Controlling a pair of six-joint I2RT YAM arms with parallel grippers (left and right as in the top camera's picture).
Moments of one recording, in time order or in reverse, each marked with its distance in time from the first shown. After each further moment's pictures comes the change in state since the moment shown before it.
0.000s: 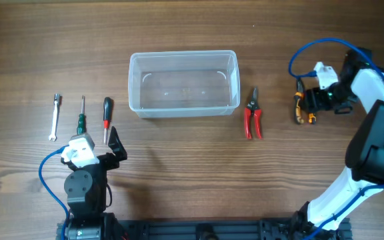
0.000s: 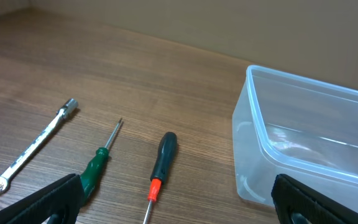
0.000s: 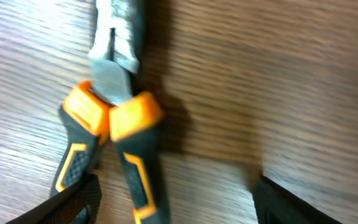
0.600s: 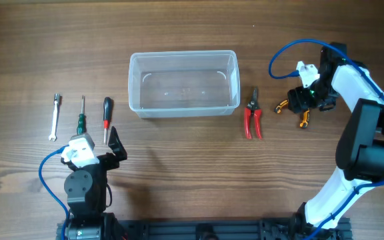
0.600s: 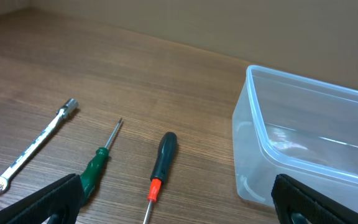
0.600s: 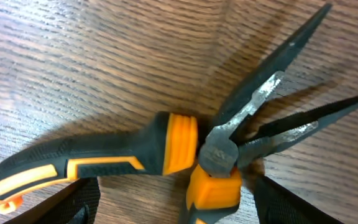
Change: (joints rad) left arm 0.000 0.000 0.000 0.000 0.000 0.000; right arm 0.120 0.000 -0.003 -0.002 0.106 0.079
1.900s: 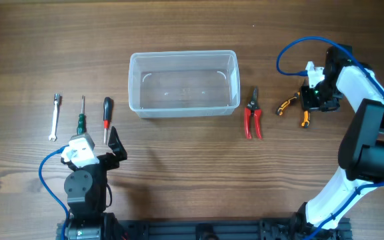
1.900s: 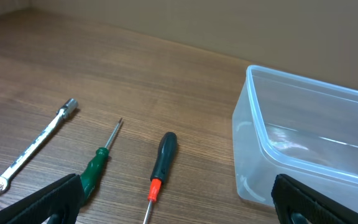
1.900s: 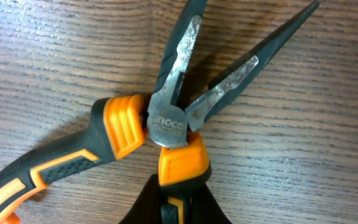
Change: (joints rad) left arm 0.000 0.000 0.000 0.000 0.000 0.000; right arm -0.032 0.000 -0.002 -0.010 0.005 0.153
